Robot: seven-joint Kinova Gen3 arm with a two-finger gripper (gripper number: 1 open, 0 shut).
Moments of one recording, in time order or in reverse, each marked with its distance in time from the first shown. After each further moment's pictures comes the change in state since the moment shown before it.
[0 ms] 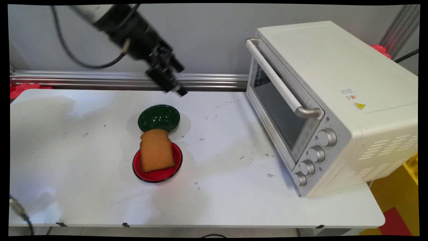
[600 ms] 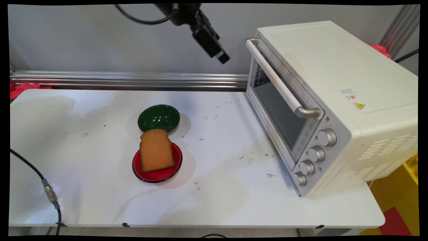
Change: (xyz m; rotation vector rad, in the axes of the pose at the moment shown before) arm 0.090 -0.023 0.006 0.035 0.066 -0.046
